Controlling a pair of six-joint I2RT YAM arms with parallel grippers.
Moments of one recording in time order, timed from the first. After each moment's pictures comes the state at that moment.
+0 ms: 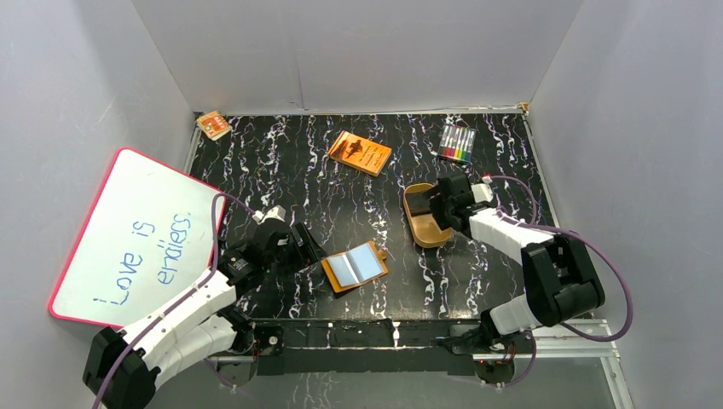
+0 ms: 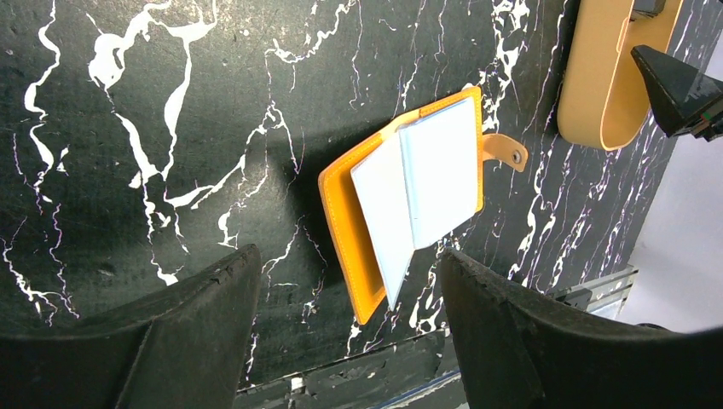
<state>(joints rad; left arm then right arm) -0.65 0.85 0.50 -0.46 -0.03 -0.99 0.41 1.44 0.73 -0.13 0.26 1.35</state>
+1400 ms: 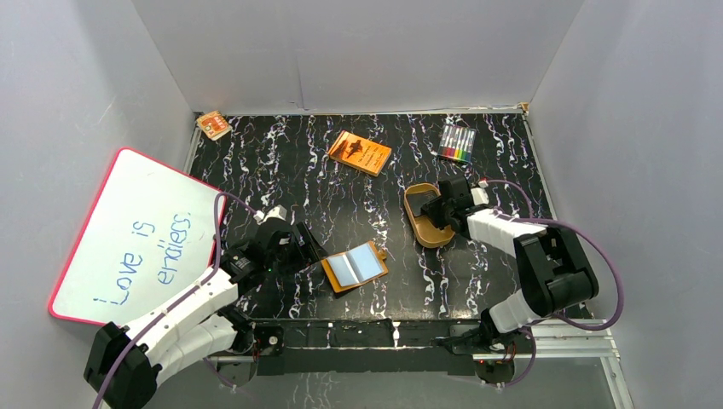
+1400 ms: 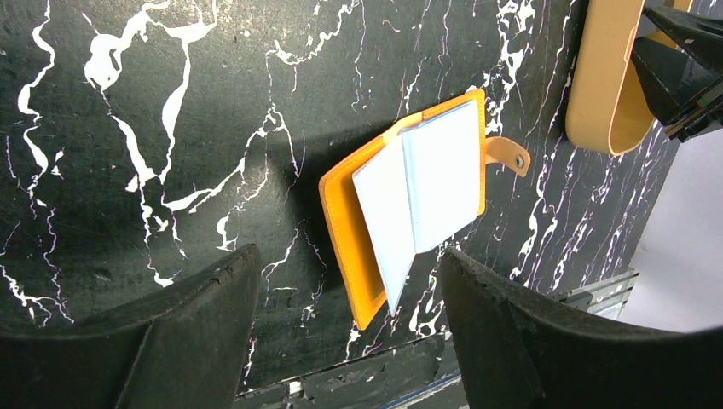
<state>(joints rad) -0.65 0.87 0.50 -0.44 -0.03 -1.00 0.37 1.50 0.70 -0.06 0.17 1.35</state>
